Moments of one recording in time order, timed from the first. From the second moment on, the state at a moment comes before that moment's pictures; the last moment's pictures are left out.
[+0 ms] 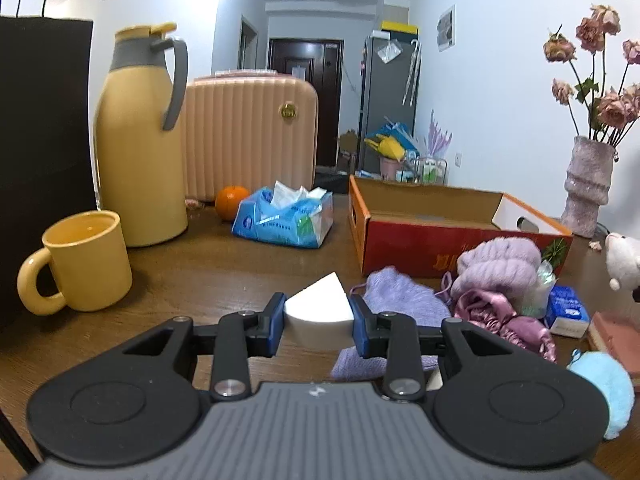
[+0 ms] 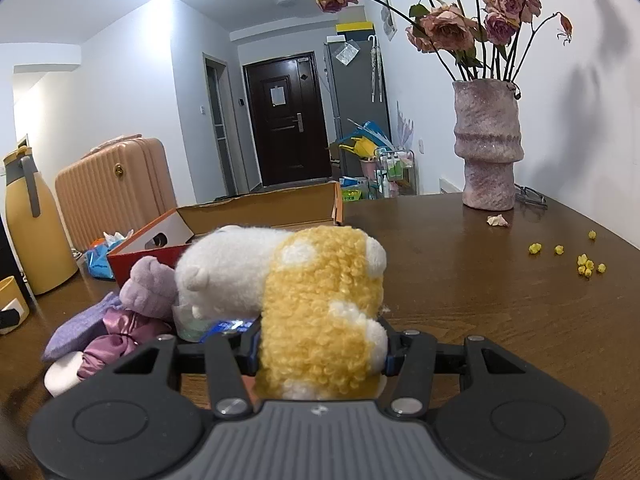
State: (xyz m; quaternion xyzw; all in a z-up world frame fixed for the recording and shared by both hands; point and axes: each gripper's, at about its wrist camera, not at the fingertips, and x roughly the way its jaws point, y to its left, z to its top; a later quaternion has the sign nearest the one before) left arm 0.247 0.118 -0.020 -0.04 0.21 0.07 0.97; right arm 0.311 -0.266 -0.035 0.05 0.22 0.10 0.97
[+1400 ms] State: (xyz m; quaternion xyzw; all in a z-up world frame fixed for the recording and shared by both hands) left arm 0.328 0.031 0.048 -0.04 0.13 0.03 0.99; right arm 0.389 -0.199 0.025 0.05 0.16 0.16 0.97
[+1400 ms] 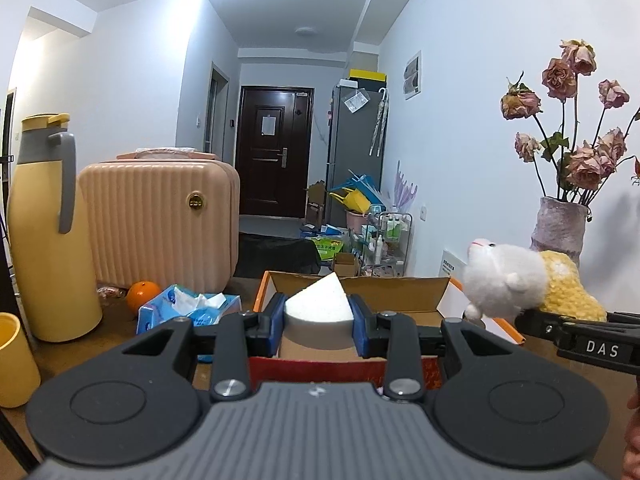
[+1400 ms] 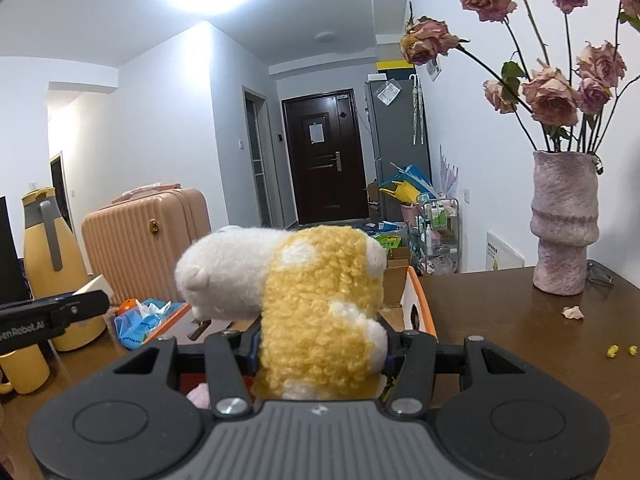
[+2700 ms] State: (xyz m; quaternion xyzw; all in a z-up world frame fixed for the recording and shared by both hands) left arm 0.441 0.037 0.034 -0.04 0.17 0.06 0.98; right arm 0.498 -0.170 0.013 0.02 0.23 0.14 0.96
